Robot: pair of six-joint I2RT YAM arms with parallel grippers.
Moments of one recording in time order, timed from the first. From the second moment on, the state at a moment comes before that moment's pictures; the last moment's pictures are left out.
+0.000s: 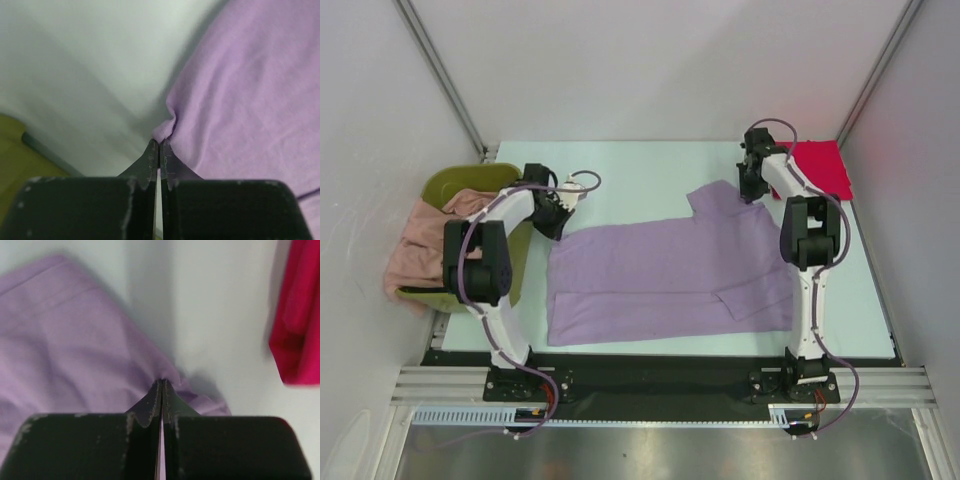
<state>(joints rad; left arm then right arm) -0.05 1.93 1.36 -0.68 0.22 0.61 0.11 2.37 2.05 -0.78 0.09 0.06</state>
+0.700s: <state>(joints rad) -0.05 1.38 0.85 -0.61 0.24 0.79 0.12 1.48 1.05 -0.71 0.22 0.26</state>
